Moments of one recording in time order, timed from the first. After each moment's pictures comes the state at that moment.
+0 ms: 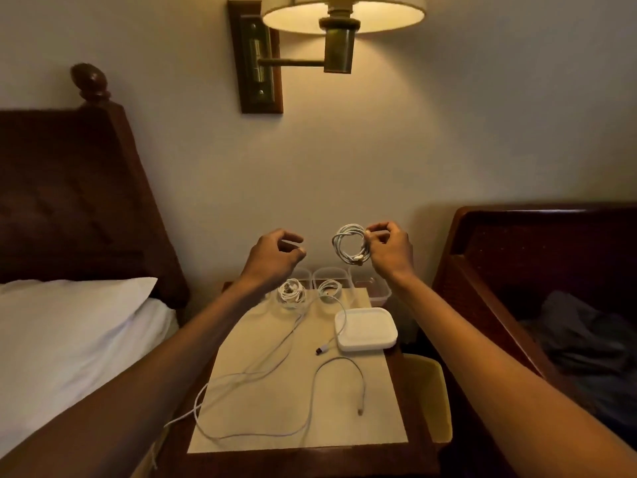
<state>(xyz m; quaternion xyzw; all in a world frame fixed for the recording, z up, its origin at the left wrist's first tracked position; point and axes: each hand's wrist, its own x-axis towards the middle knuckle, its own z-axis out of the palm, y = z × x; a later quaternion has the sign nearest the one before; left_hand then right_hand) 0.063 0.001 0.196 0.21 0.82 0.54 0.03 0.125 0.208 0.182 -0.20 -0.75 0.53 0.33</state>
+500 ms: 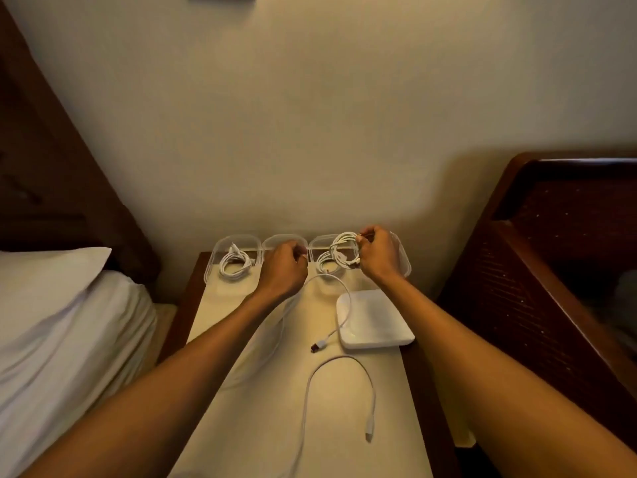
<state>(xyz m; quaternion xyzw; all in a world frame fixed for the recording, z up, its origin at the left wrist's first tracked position) -0.041 0.077 0.029 0.19 0.90 0.39 0.01 0.006 0.258 0.024 -0.27 -0.82 0.46 0.21</state>
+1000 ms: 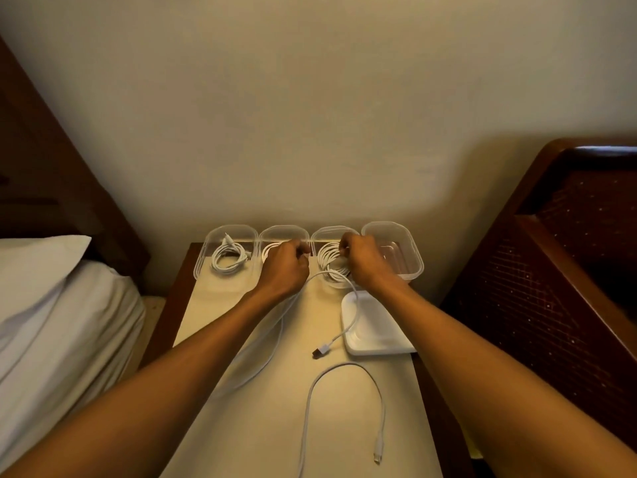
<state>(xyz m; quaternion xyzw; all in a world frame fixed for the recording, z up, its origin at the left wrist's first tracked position) -0.081 0.084 -0.022 0.23 0.90 0.37 0.02 -0.032 0.254 -0.022 -0.13 -0.95 0.27 0.07</state>
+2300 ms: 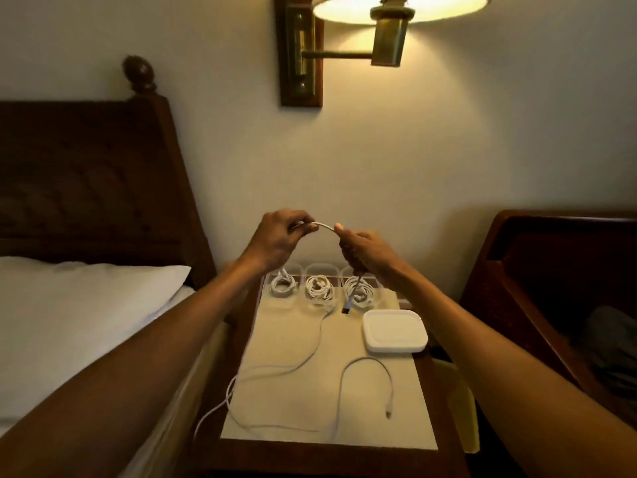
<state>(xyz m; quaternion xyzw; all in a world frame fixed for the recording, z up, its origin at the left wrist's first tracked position) 0.004 -0.045 0.208 0.38 0.83 0.38 -0.15 0.096 0.141 0.199 -0.03 -0.77 0.63 0.04</state>
